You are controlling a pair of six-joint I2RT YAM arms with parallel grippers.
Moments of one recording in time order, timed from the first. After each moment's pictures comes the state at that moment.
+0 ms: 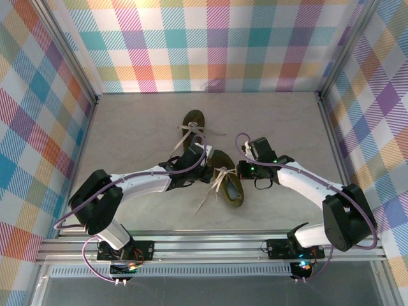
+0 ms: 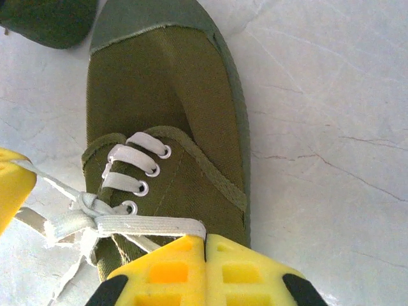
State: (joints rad) left arm -0.79 1.59 0.90 -0.08 0.03 -0.45; right arm 0.50 1.37 0.79 -0.41 -0.21 0.43
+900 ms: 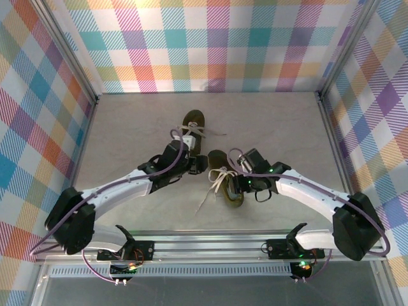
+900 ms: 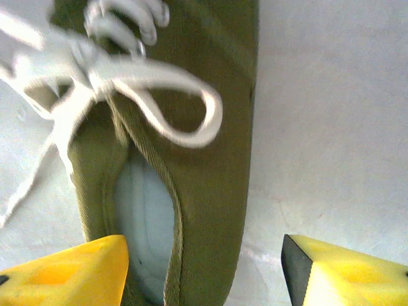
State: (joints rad) left arm -0.71 1.34 0.82 -0.12 -0.07 -0.53; right arm 0.68 1.29 0.76 -0.62 -0.06 0.43
